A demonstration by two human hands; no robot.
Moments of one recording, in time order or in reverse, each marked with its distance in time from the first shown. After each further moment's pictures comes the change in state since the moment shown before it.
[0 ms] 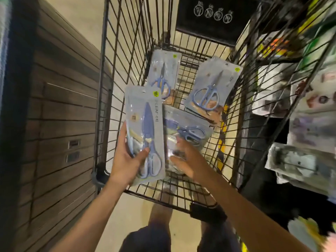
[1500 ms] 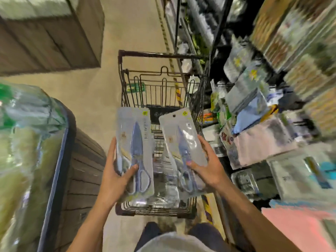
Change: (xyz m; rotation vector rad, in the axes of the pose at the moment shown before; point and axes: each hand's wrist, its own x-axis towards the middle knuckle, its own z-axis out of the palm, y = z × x) left_hand -0.158 0.246 -0.072 0.266 -0.110 0.577; right_hand -0.249 -0.187 -0.134 0.271 0.584 -0.303
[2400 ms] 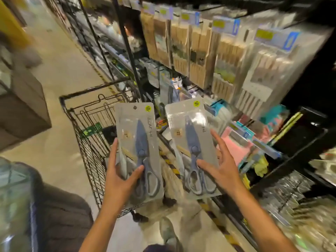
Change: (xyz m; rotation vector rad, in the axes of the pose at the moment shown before) left_hand -0.211 0.101 0.058 -0.141 -0.322 0.386; right_hand -0.342 0.003 -0.076 0.185 0.602 -0.176
